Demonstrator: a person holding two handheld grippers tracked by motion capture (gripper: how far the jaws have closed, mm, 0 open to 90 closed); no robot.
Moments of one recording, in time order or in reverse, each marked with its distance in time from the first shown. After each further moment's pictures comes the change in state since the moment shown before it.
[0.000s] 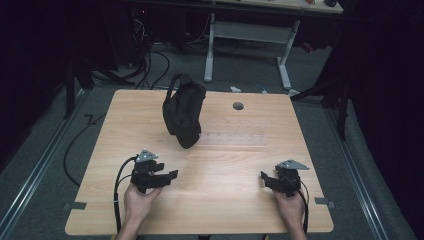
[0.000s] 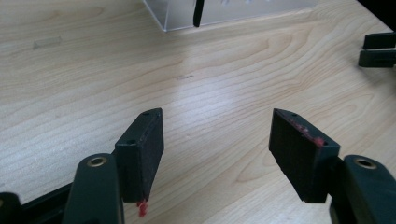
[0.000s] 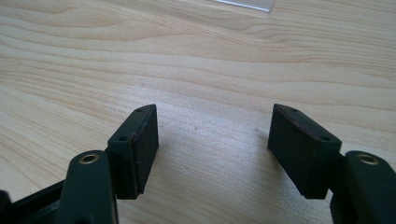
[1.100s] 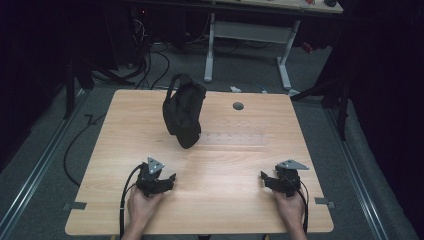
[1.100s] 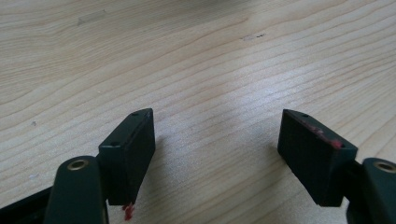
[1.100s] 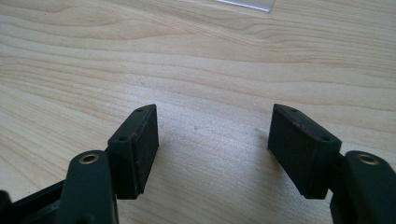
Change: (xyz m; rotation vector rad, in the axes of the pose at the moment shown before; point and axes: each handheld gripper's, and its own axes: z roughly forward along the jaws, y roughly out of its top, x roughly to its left) left arm 0.038 -0.042 0.033 -0.094 0.138 0.228; right arm 0.001 0.000 0.000 0.001 -0.005 -0.007
